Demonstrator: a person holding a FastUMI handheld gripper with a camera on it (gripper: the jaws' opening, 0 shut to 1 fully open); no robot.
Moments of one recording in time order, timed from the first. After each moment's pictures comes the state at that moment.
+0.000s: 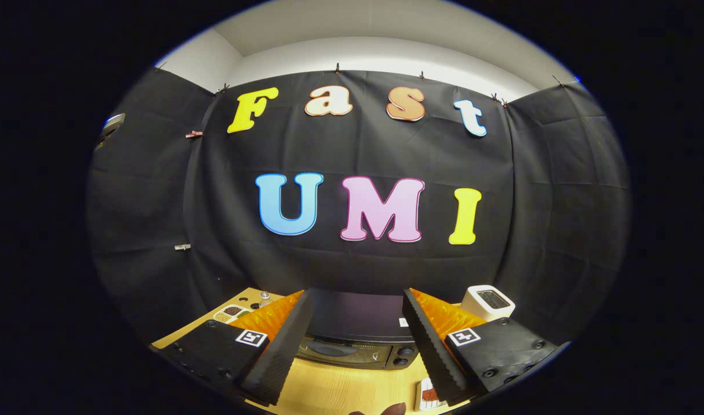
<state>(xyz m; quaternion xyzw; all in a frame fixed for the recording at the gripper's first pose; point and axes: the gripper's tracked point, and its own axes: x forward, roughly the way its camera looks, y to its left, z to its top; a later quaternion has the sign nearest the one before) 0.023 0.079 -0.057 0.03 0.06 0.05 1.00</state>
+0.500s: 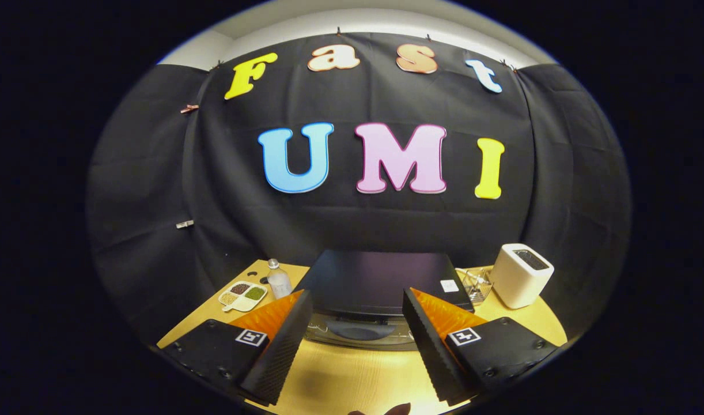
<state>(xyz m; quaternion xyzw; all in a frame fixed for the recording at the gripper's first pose) 0.079 0.133 -0.174 0.06 0.16 0.05 0.98</state>
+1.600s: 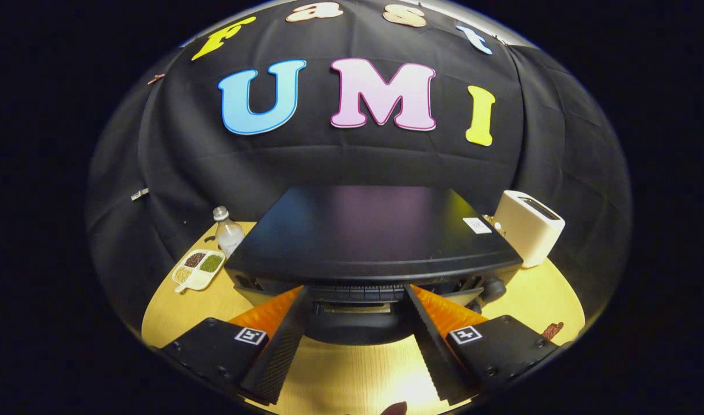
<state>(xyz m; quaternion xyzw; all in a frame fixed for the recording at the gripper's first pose) 0.113 0.146 -0.294 0.05 0.26 -0.01 0.96</state>
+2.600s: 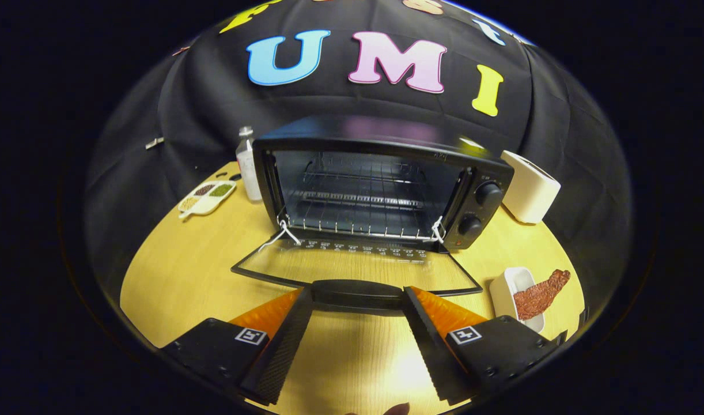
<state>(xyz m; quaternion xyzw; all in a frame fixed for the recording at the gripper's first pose) -0.004 0.157 -0.389 0.00 0.36 0.02 0.93</state>
